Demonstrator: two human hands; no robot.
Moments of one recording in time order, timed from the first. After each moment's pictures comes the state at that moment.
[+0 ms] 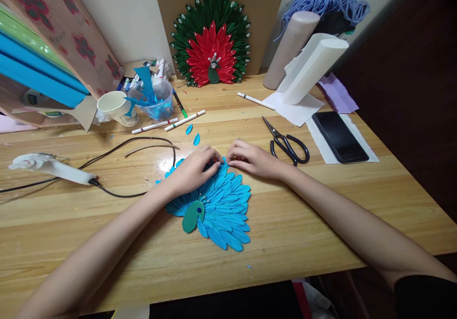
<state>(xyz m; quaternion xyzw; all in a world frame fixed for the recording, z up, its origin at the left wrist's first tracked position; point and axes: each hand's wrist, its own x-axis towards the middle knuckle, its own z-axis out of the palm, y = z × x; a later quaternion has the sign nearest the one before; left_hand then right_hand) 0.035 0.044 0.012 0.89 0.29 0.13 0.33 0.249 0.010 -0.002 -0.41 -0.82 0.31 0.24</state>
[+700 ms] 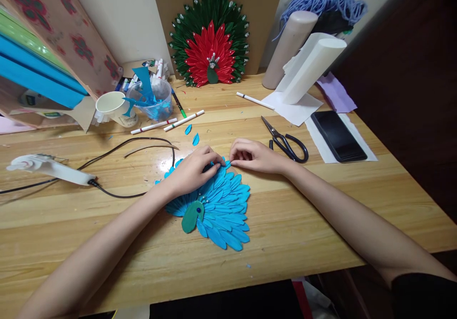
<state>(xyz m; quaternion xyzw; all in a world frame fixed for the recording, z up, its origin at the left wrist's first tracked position) 0.034 0.043 0.013 0.91 0.27 0.11 0.31 0.260 0.014 -0.003 -0.43 -0.78 0.38 0.25</state>
